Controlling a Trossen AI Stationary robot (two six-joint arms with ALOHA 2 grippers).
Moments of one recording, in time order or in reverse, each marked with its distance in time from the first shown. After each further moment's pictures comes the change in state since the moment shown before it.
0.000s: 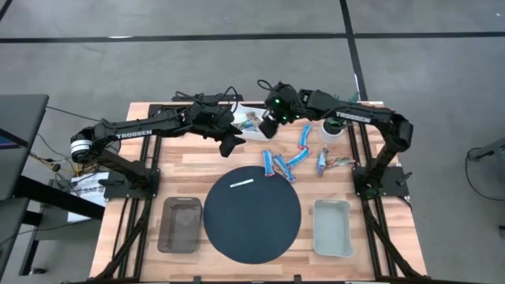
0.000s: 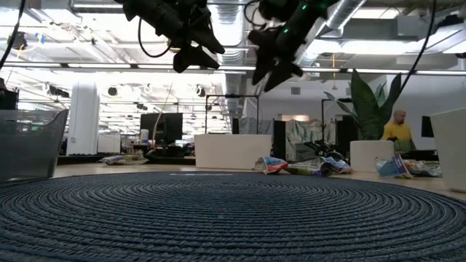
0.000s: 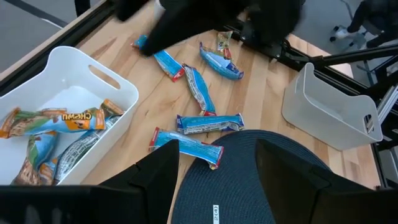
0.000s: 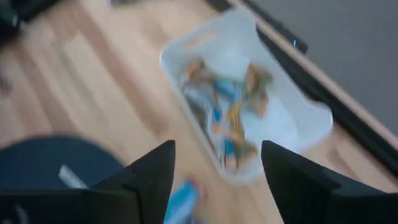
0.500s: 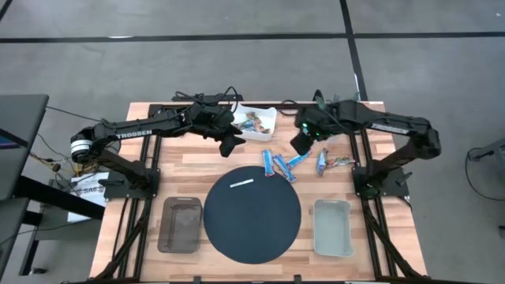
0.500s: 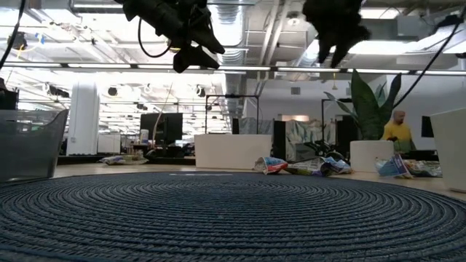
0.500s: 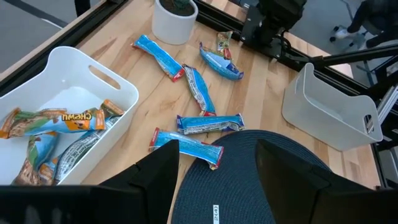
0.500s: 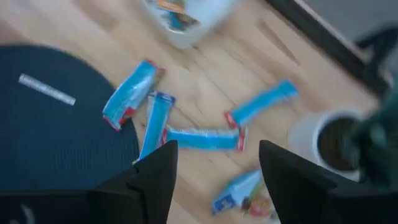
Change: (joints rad) left arm 0.000 0.000 0.000 0.000 0.000 0.000; right arm 0.192 -0.273 -0.045 -0.561 0.202 0.338
